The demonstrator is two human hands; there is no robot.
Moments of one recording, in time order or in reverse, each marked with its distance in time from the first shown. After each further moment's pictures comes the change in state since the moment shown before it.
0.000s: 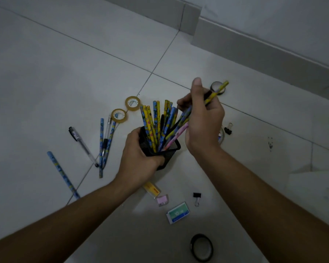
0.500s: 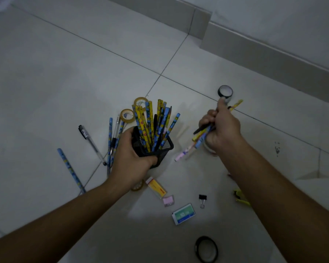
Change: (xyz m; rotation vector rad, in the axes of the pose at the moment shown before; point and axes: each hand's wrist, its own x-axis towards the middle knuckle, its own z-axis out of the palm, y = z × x) left_hand -0.006 0.000 -0.027 -0.060 0.080 0.042; right_hand 0.039 0.009 -0.031 0.313 0.214 0.638
